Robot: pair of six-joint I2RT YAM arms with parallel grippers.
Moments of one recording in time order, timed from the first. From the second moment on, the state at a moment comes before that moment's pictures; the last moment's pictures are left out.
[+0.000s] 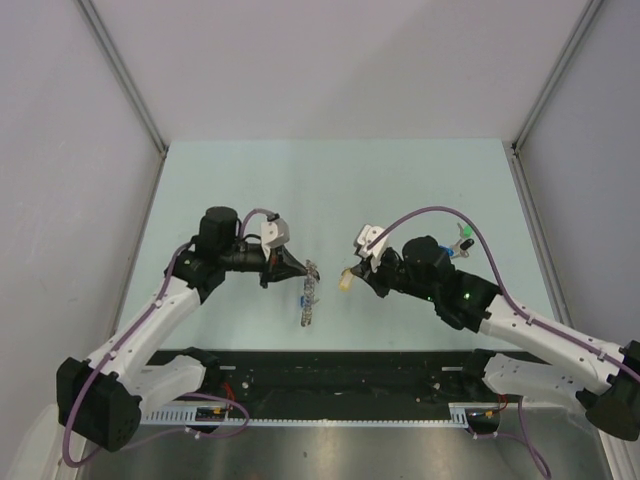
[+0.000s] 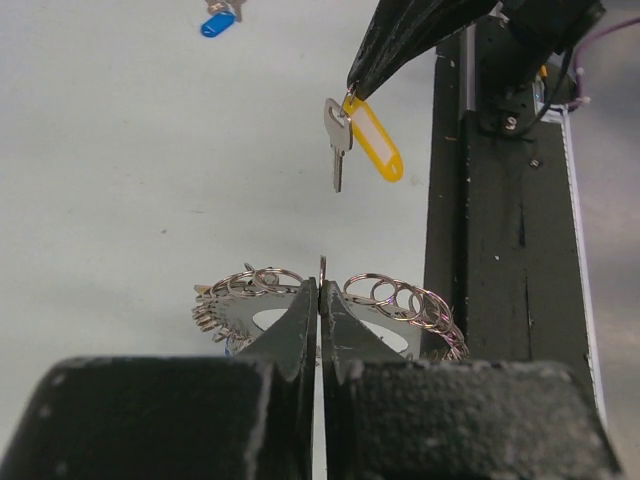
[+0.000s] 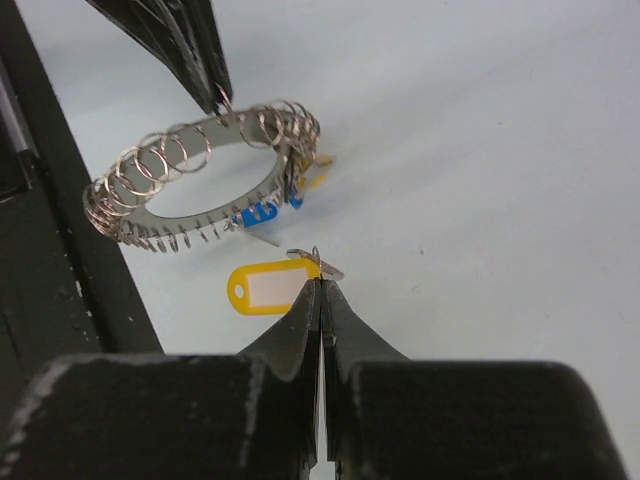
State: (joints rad) left arm -0.39 1.01 0.77 -0.29 0.97 0.33; right arm 0.91 0.95 0.77 -0.17 -0.10 -0.13
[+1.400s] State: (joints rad) left arm -0.48 1.05 0.78 -0.34 1.00 0.43; right arm 1.07 1.17 0.96 -0.28 -0.11 -0.35
